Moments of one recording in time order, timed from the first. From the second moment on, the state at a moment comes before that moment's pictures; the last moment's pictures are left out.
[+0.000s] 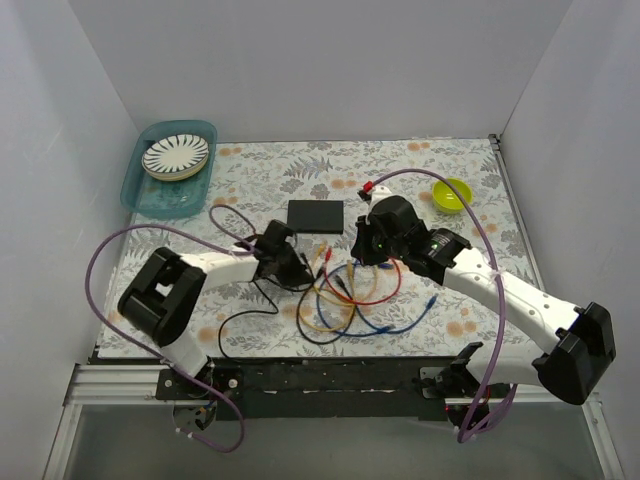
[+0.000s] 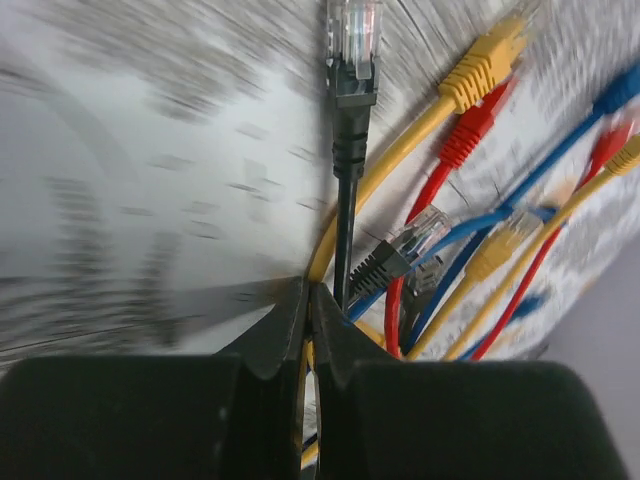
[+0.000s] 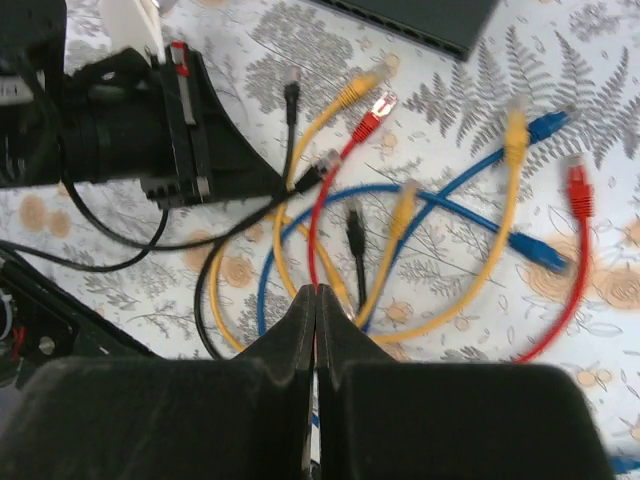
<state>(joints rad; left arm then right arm) -0.56 1.62 0.78 -0.17 0.14 -1.15 0.81 1.24 1.05 -0.50 0.02 0.44</state>
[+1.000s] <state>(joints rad) -0.54 1.11 0.93 -0.71 -0.34 -1.16 1.06 1.64 1.04 -0.31 -0.24 0.51</state>
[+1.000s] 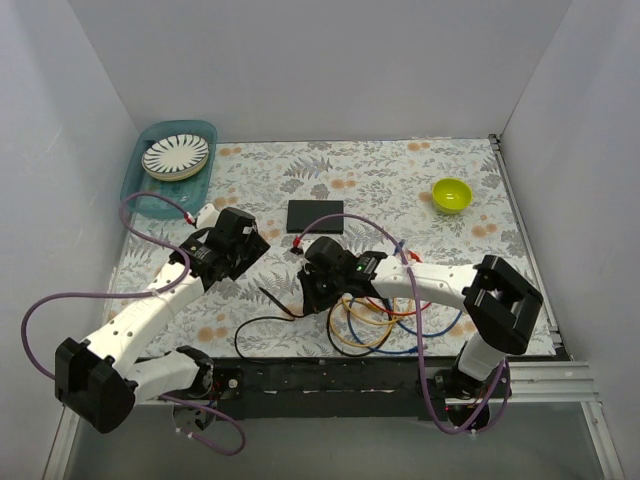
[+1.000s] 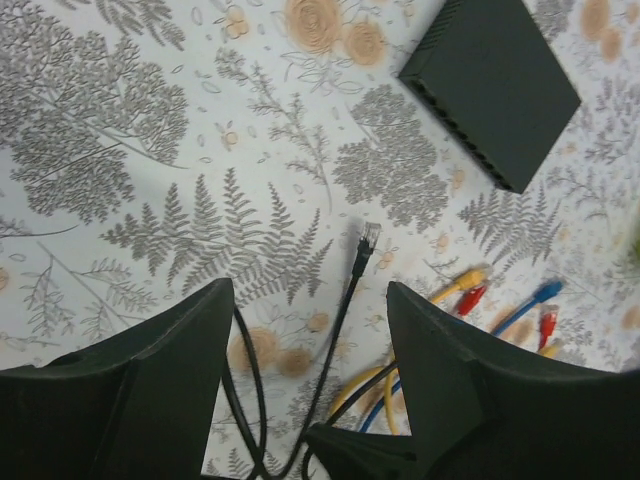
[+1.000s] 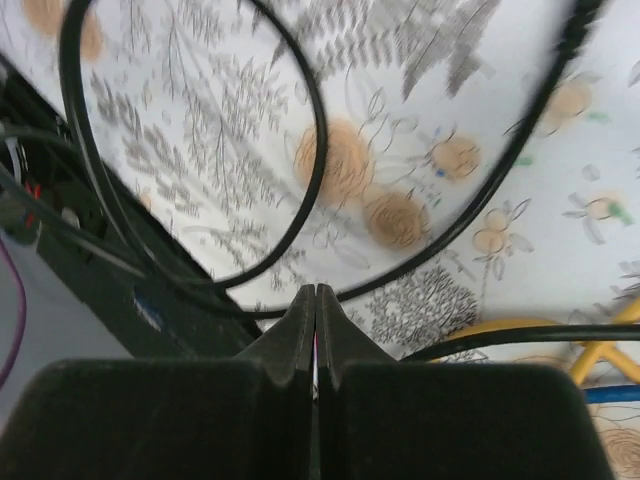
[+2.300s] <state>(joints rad) -0.50 1.06 0.85 -0.83 -0.40 -1.25 0.73 1.57 0.76 -0.28 -0.30 0.68</state>
